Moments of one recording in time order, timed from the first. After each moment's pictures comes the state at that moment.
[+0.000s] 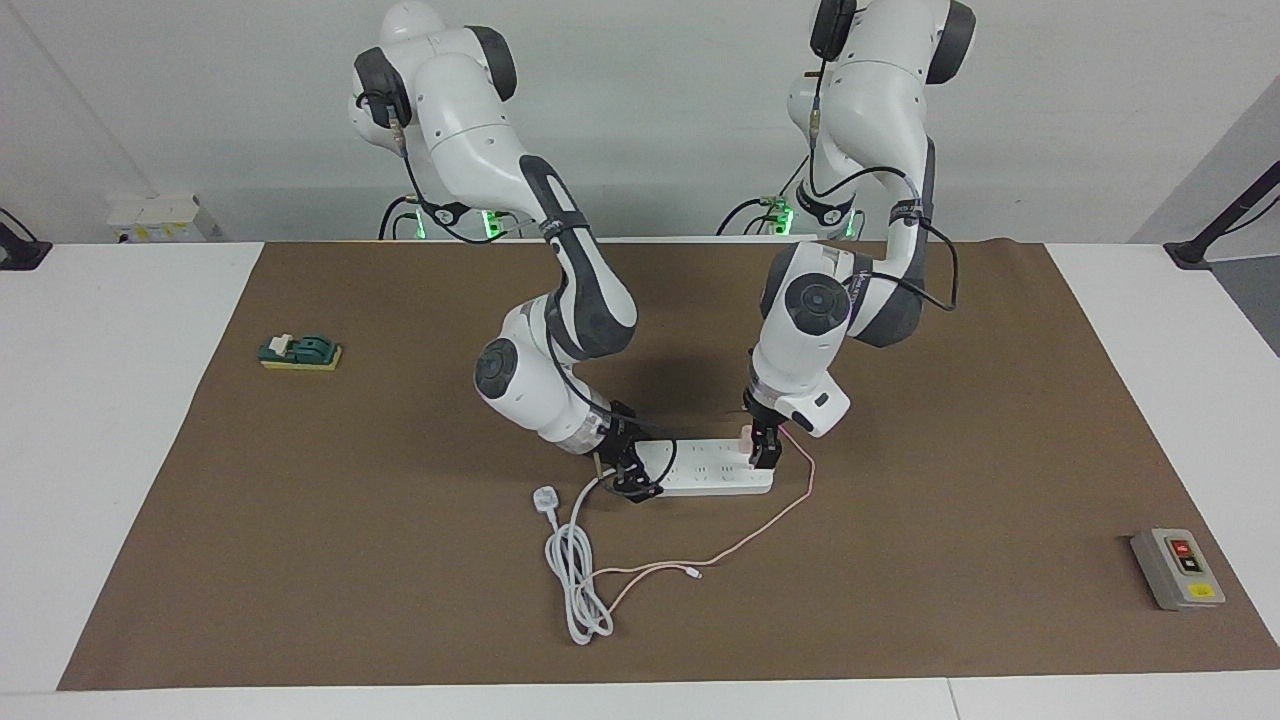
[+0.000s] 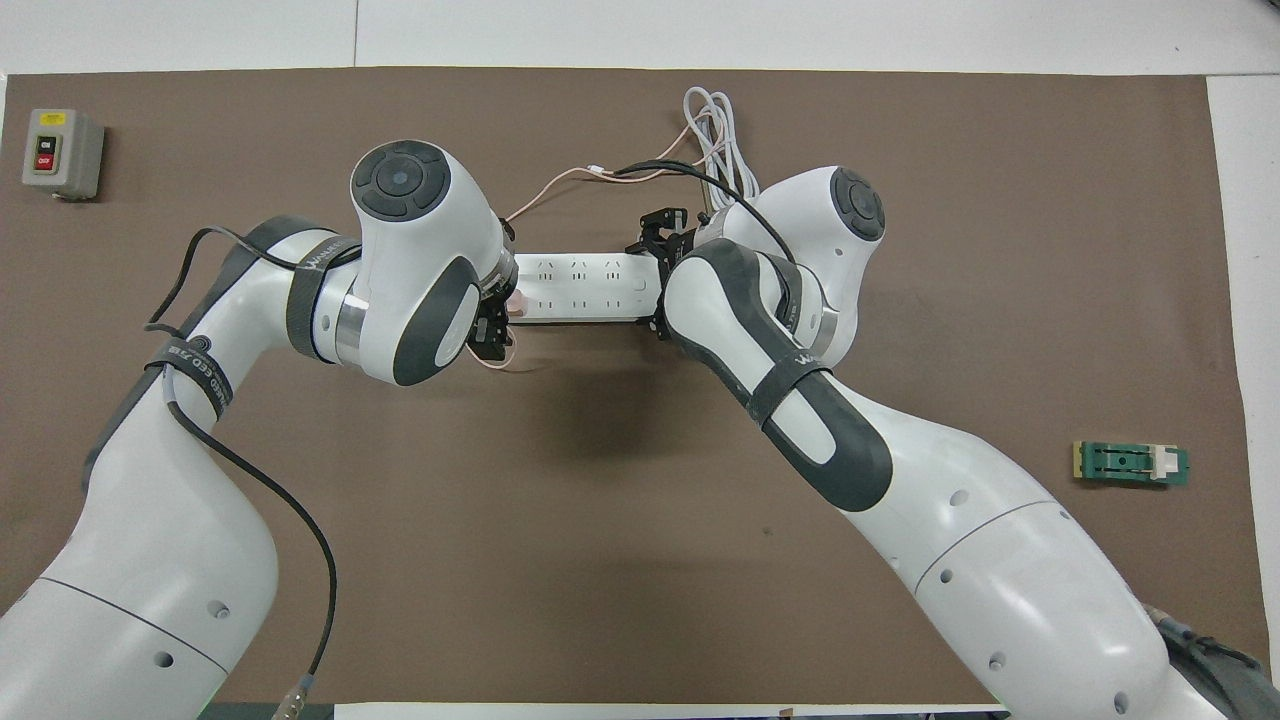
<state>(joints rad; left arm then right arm) -0.40 0.46 -0.07 -1.67 -0.02 2.09 -1.89 0.45 0.68 -0.03 -1.54 0.79 2.32 1.32</state>
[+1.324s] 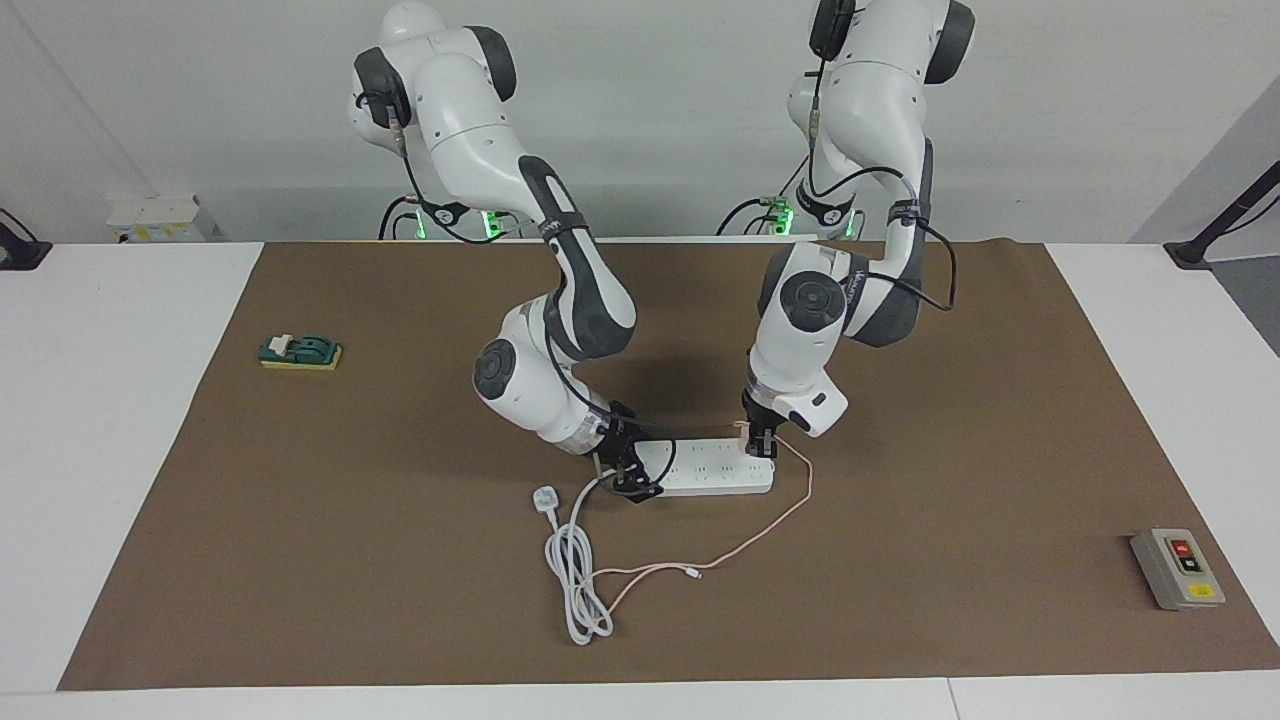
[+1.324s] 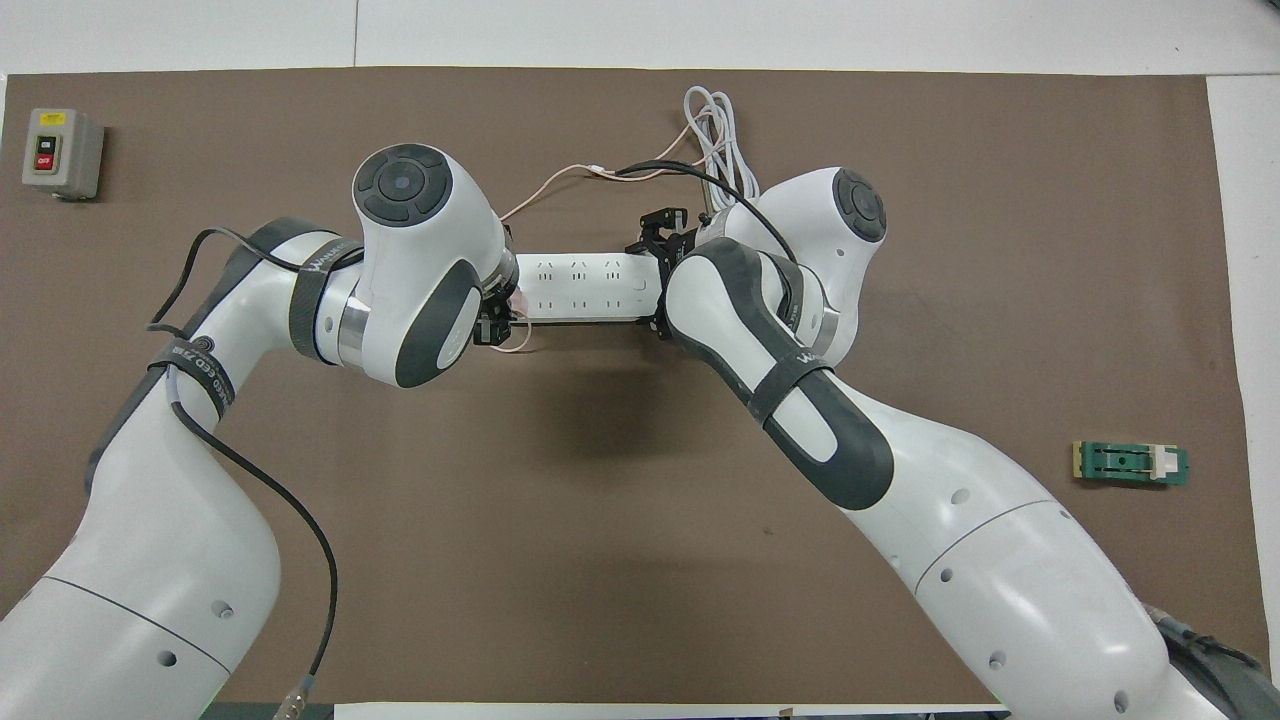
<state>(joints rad) -0.41 0.46 -0.07 -1.68 0.00 2.12 -1.89 0.45 0.68 -0.03 -1.55 0.80 2.32 1.30</state>
